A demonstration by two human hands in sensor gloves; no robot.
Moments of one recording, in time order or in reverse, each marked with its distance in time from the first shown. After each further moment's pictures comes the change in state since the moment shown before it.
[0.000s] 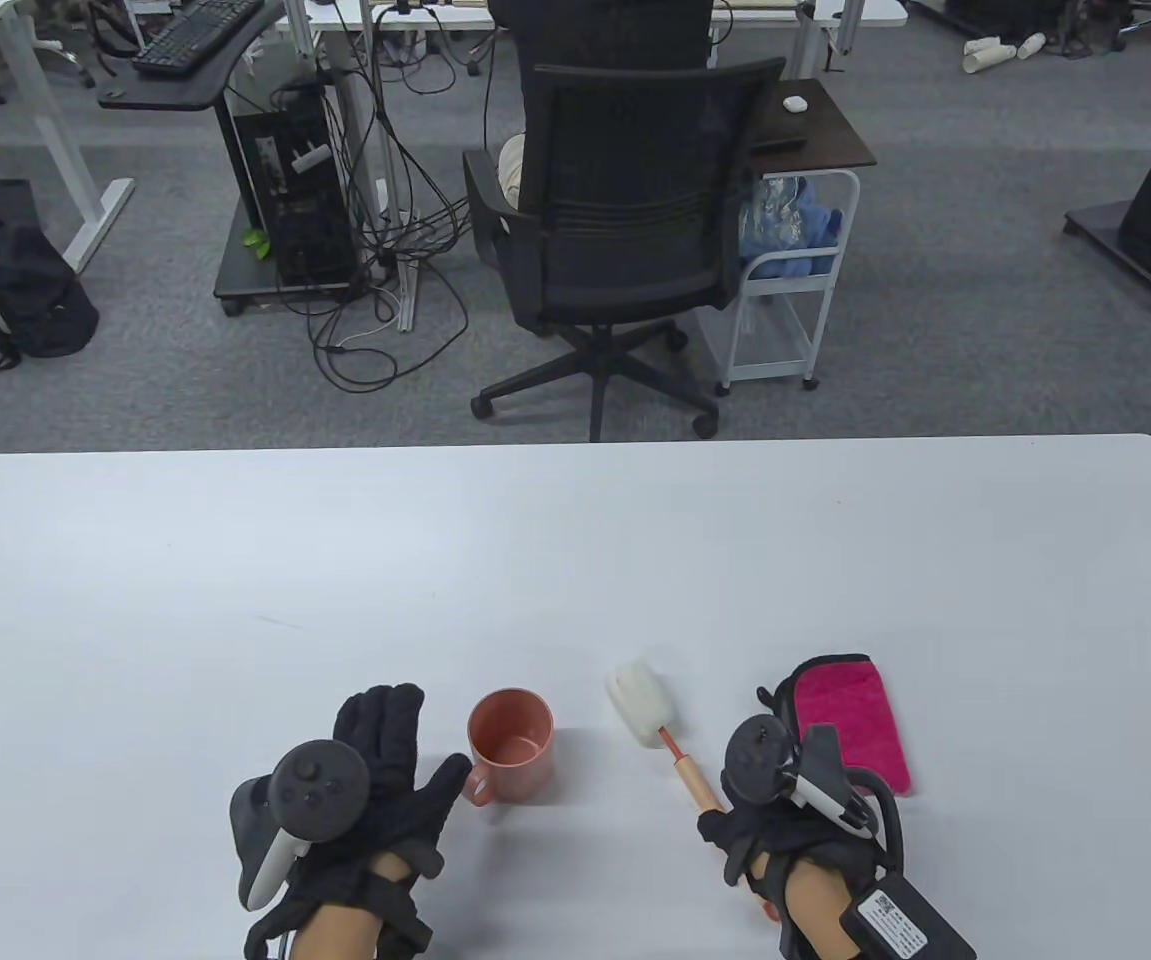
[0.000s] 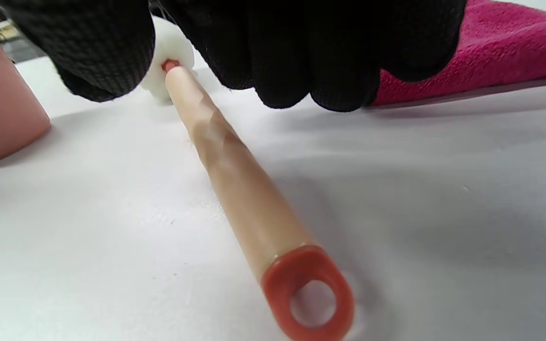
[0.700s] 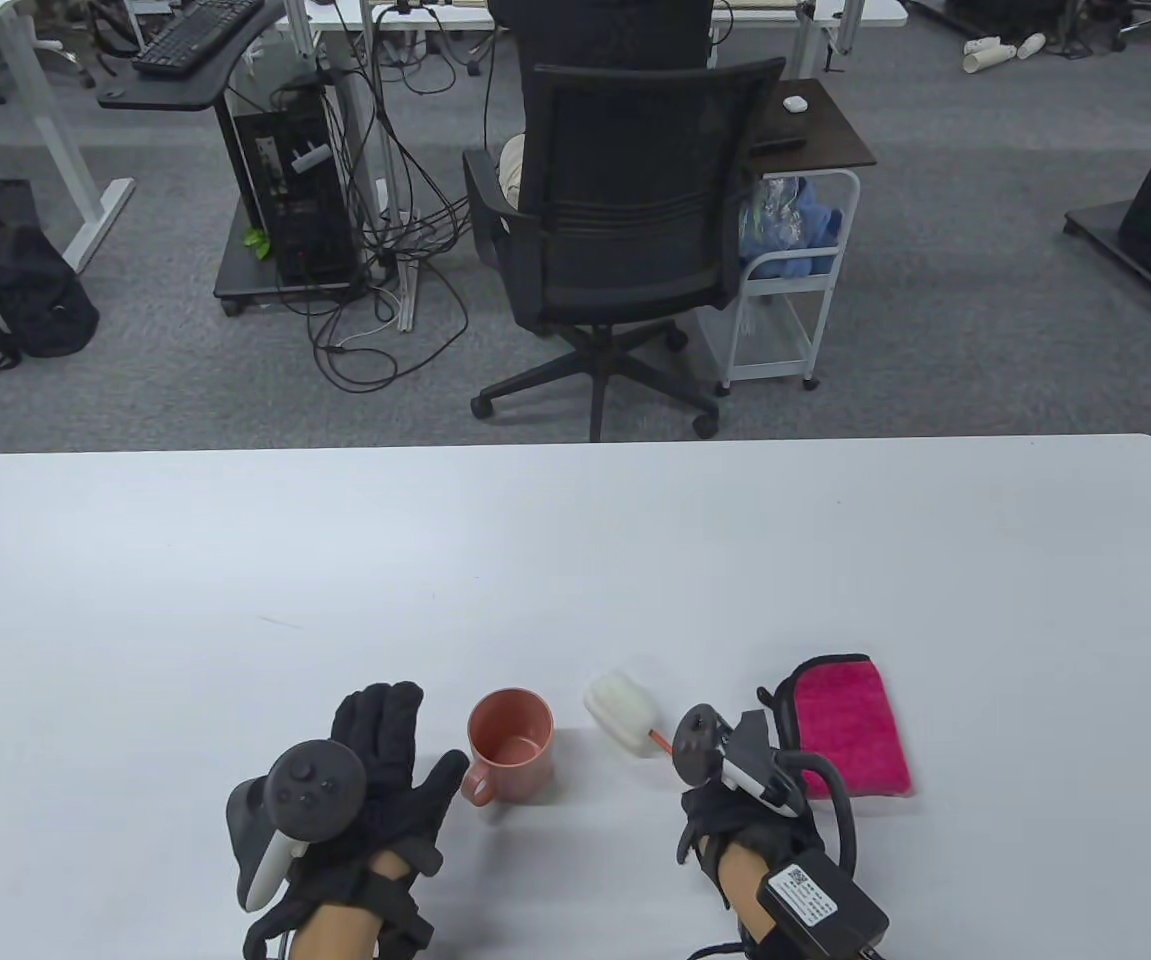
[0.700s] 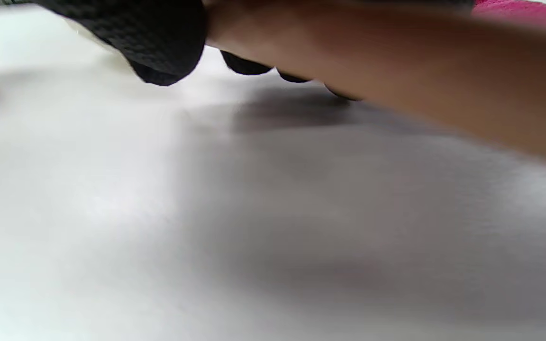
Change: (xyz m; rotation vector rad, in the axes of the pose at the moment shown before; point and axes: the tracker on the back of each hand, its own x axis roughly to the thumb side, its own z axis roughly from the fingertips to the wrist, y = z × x) left_hand -0.001 0.001 0.001 0.017 -0.002 0.011; right_hand 0.023 0.010 -0.020 -0.061 0.090 0.032
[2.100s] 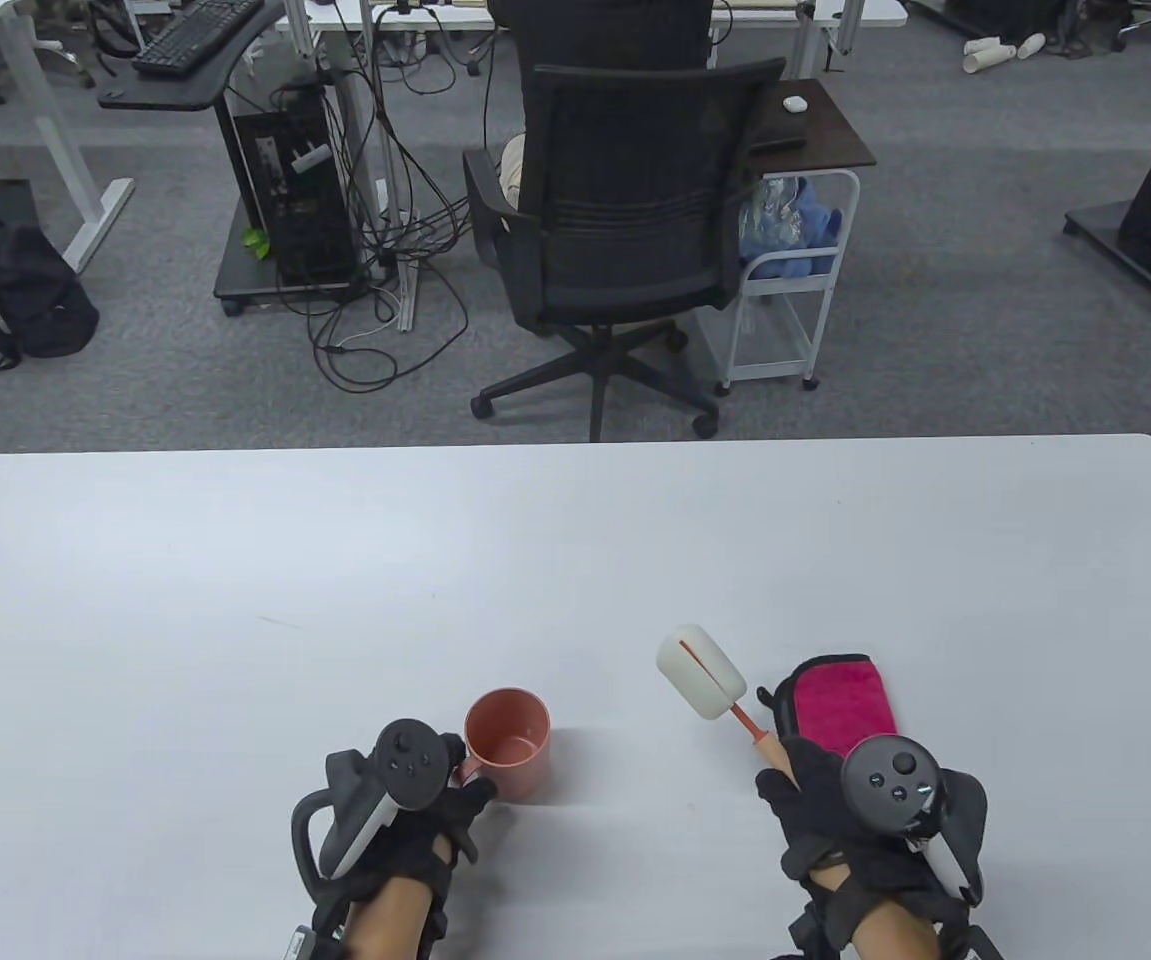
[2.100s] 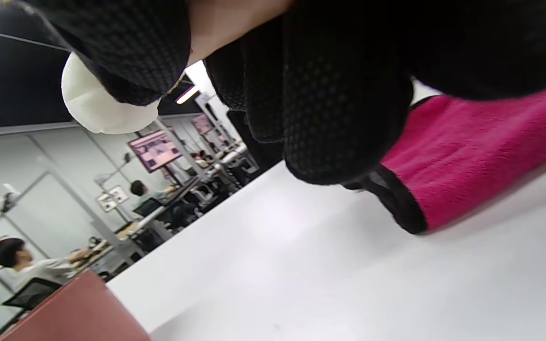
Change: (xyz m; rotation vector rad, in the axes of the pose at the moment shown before) left_hand 0.004 -0.042 -0.027 -0.054 0.236 -0.364; right_hand -0.079 -0.043 0.067 -0.365 -0.234 -0.525
